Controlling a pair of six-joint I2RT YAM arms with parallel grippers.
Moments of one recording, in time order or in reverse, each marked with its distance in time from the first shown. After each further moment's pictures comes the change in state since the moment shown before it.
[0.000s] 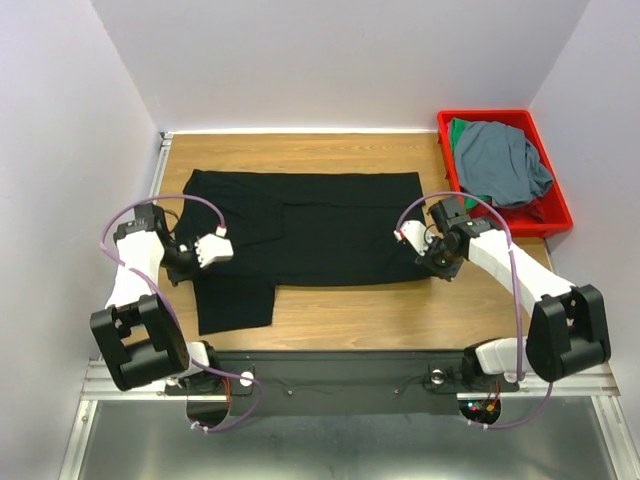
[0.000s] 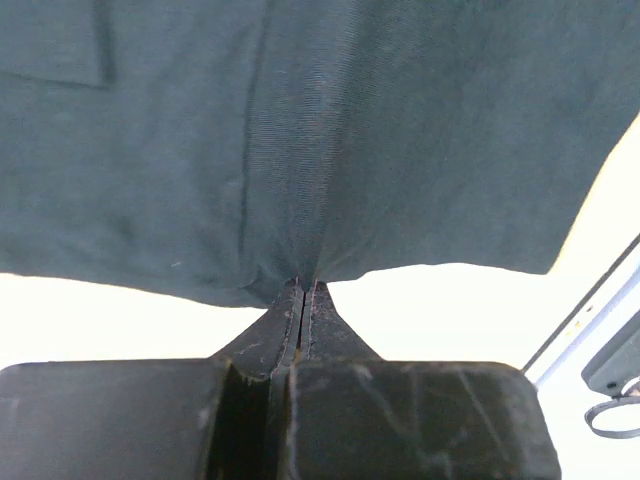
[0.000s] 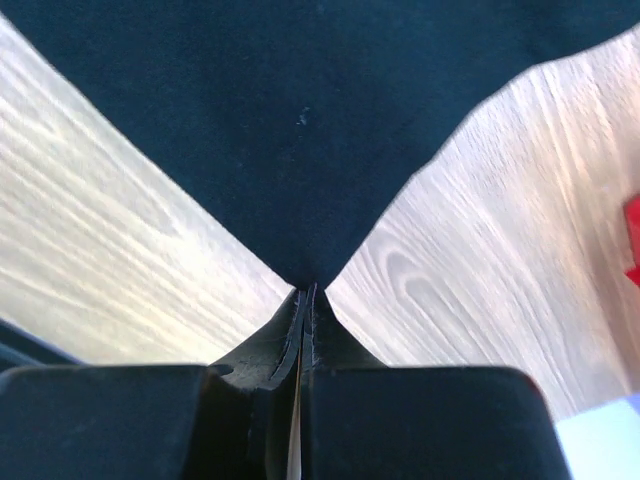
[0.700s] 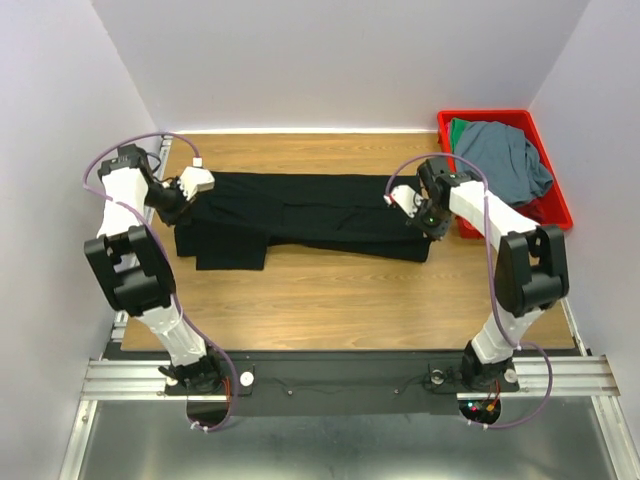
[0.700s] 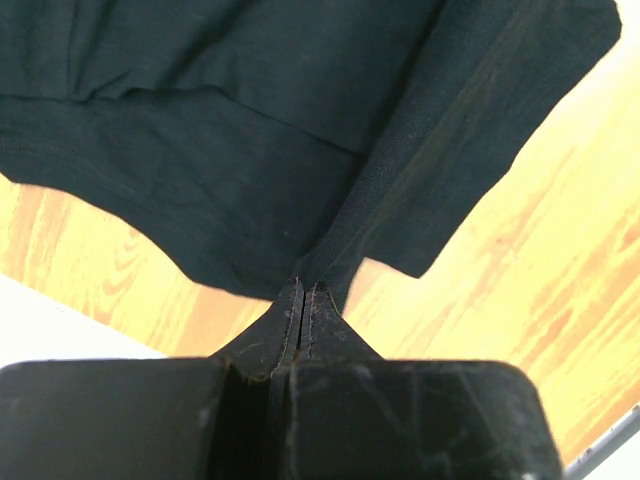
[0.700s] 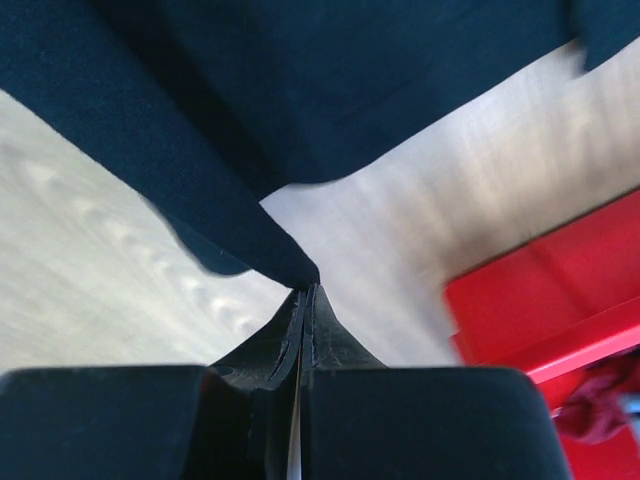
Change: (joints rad) left arm 0.020 0.436 0.618 -0.098 0.161 -0.219; right arm -0.048 0.349 0.392 -0.063 0.043 -0.093
